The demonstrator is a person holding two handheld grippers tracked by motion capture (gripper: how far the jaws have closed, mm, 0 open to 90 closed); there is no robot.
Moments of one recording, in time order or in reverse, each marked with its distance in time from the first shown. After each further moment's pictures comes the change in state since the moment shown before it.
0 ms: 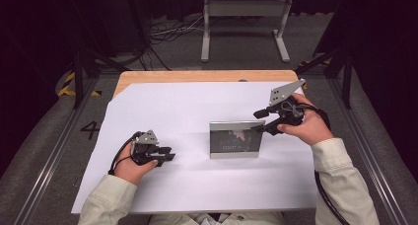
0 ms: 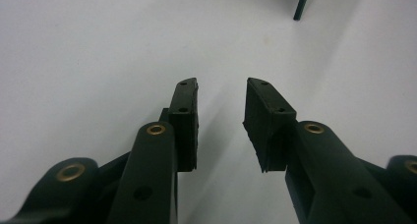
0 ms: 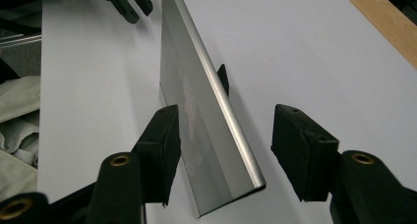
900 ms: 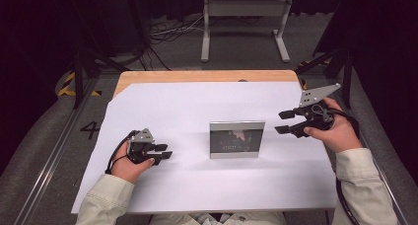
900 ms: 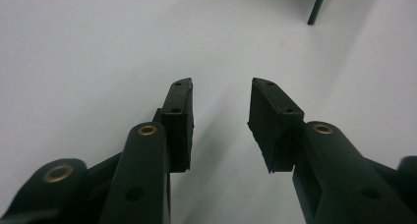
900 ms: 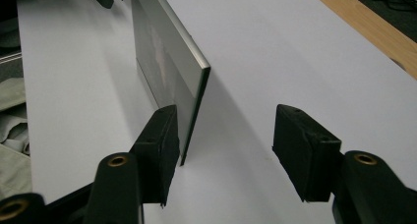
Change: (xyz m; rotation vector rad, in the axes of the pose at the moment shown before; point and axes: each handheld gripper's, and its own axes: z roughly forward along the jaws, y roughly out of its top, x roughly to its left) left arm 0.009 -0.004 -0.006 -0.029 0.029 -0.012; right arm -0.004 -0.048 -0.047 -0.033 -0.098 0.102
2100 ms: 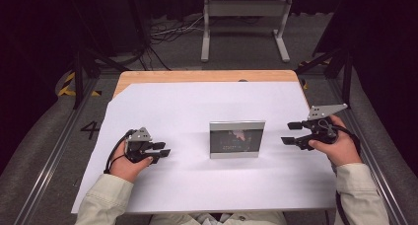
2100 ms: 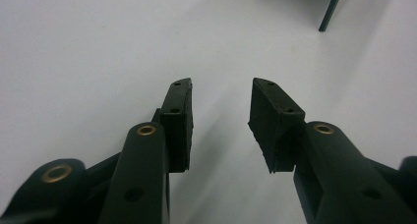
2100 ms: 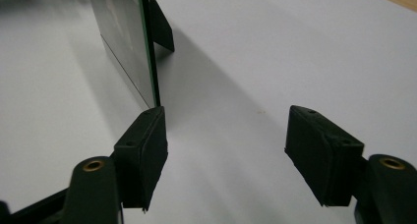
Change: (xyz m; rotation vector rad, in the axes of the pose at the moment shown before) left arm 0.005 -0.002 -0.003 -0.023 0.023 -0.014; right arm -0.009 -0.070 0.018 -0.061 -0.042 0.157
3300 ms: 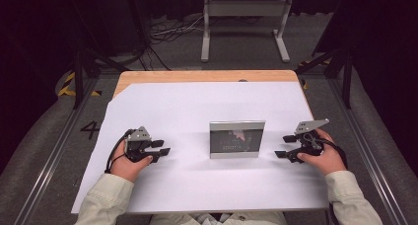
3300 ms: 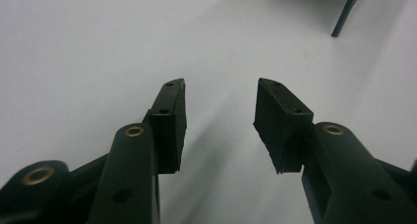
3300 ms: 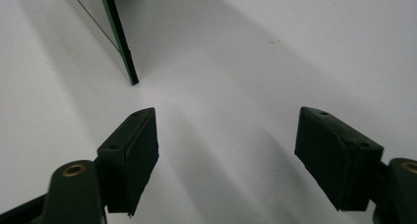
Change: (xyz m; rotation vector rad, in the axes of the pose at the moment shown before) left arm 0.004 -0.002 0.003 -0.023 0.022 -0.011; right arm 0.003 -0.045 0.044 0.107 -0.040 0.053
